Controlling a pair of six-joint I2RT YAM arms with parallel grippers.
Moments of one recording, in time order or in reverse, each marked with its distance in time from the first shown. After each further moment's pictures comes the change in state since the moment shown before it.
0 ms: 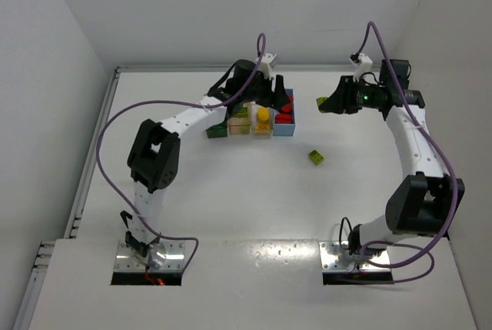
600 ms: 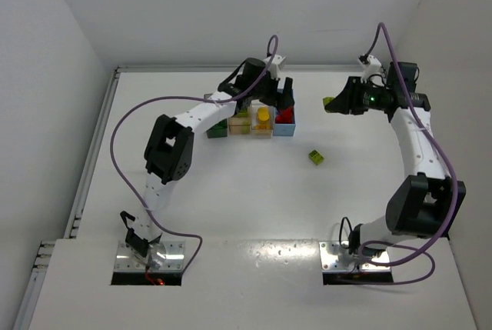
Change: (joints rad) left arm 0.000 0.201 0.233 -0.140 -0.051 0.106; right arm -0.063 -0.016 -0.027 0.016 -0.010 0.023
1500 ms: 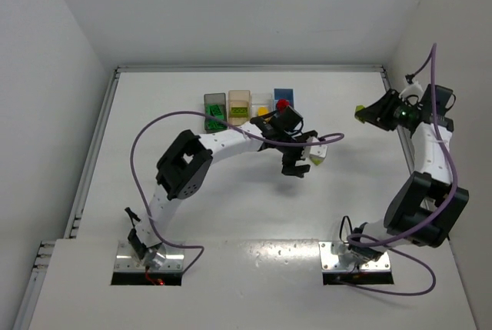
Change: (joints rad) left arm -0.290 -0.067 -0.194 -0.285 0.371 0.992; right arm -0.291 -0.027 -0.184 0.129 -0.003 0.254
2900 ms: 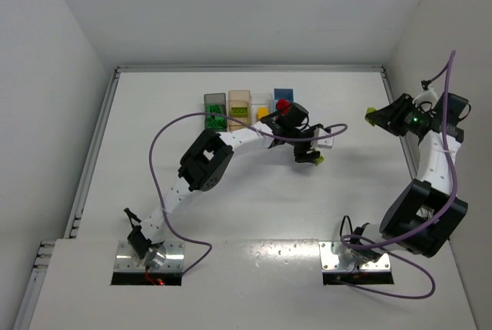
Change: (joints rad) left arm 0.038 0.317 0.267 0.211 -0.010 -0.072; right arm -0.108 -0.072 -0.048 0.008 -0.033 0.034
